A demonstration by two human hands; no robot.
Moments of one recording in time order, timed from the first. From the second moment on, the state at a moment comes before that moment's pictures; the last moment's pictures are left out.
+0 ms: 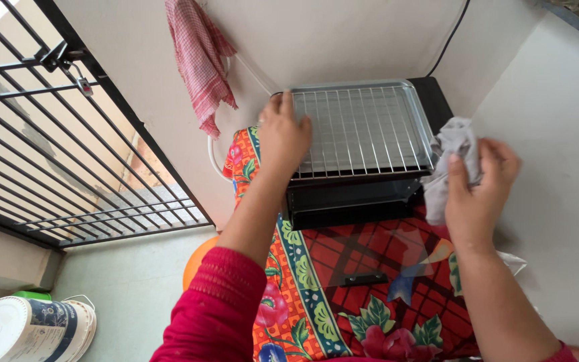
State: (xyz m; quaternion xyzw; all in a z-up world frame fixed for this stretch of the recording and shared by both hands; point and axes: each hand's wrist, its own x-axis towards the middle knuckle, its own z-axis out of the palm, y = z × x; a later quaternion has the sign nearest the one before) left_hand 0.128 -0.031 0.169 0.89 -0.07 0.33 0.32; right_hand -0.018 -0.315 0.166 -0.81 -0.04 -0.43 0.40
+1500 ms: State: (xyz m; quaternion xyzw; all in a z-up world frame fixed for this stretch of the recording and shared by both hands) left_hand 0.105 -0.053 0.153 0.92 -0.08 0.31 0.23; right_hand 0.071 -0.208 0.198 -0.91 -0.27 -0.29 0.13
